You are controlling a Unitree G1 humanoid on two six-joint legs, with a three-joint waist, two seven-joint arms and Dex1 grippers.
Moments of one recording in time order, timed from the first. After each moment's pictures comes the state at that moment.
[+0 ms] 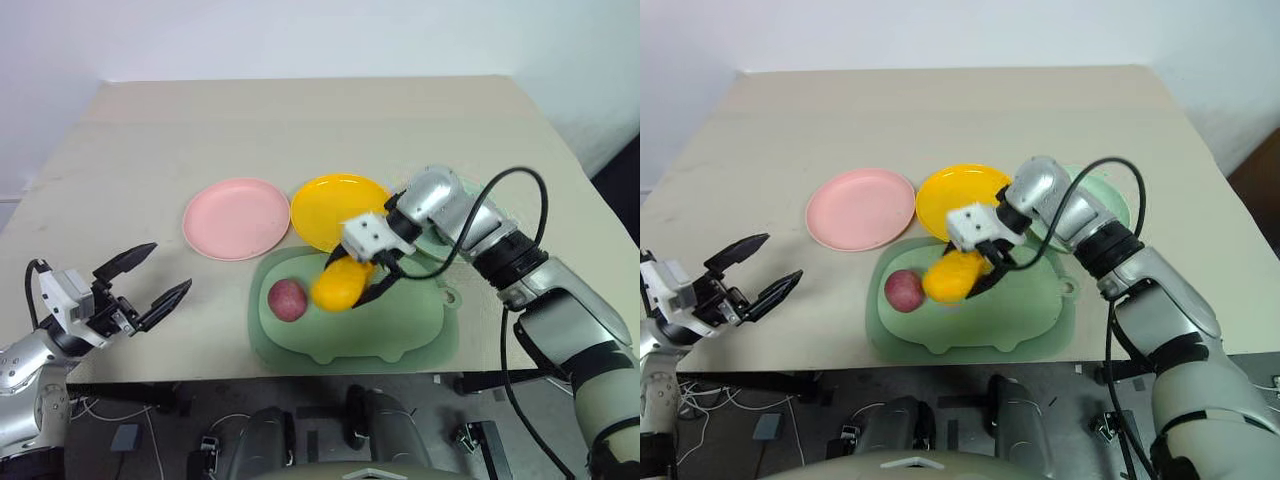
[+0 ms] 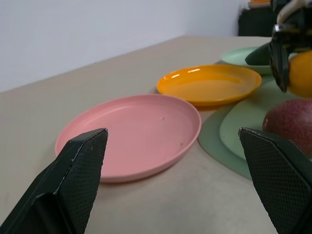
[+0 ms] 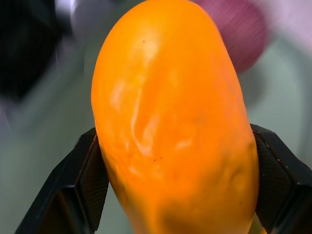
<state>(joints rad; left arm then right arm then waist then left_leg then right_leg) 0.08 0.60 0.45 0.04 -0.60 -0.18 -1.12 -1.12 -0.58 0.66 0.43 0.27 0.09 1.61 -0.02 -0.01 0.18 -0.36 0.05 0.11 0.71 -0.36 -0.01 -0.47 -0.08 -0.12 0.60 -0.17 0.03</state>
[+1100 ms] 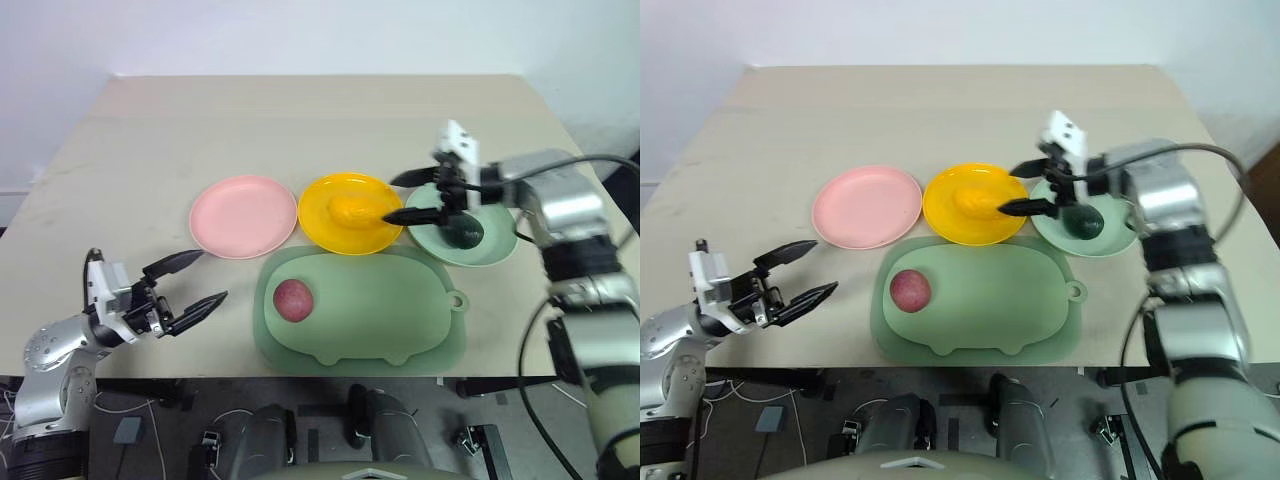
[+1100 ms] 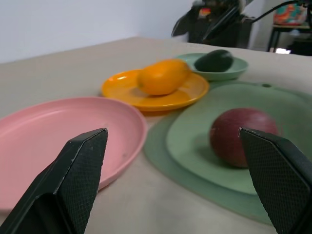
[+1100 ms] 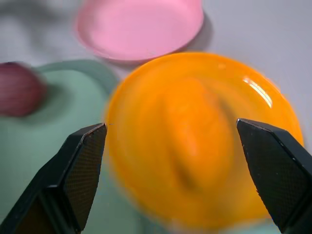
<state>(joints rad) 0.03 0.60 0.30 -0.05 -0.62 -0.02 -1.21 -0.77 -0.77 0.03 0.20 0.29 0.62 1.37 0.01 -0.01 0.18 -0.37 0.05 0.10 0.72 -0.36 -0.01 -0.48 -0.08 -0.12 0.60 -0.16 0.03</state>
